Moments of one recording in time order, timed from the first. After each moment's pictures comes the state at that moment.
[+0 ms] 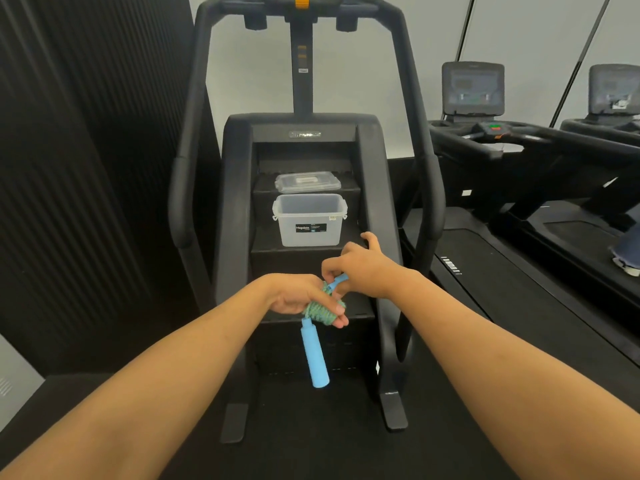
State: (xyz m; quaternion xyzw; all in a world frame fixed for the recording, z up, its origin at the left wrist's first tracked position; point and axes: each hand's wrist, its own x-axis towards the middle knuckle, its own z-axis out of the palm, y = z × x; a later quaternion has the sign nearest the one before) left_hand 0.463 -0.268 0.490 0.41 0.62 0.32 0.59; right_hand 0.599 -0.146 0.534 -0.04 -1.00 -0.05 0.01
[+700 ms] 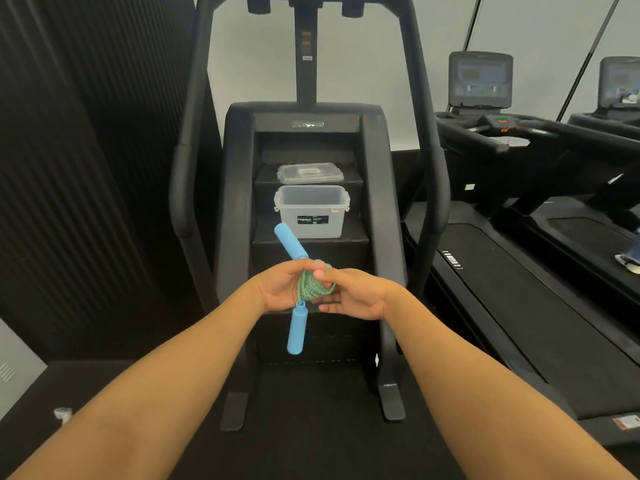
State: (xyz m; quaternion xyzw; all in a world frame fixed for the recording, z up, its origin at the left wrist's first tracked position) left_hand 0.454 -0.291 0.467 0.27 0.45 0.62 0.58; right_hand 0.596 -0.161 0.486 -0.18 -0.61 0.77 -0.07
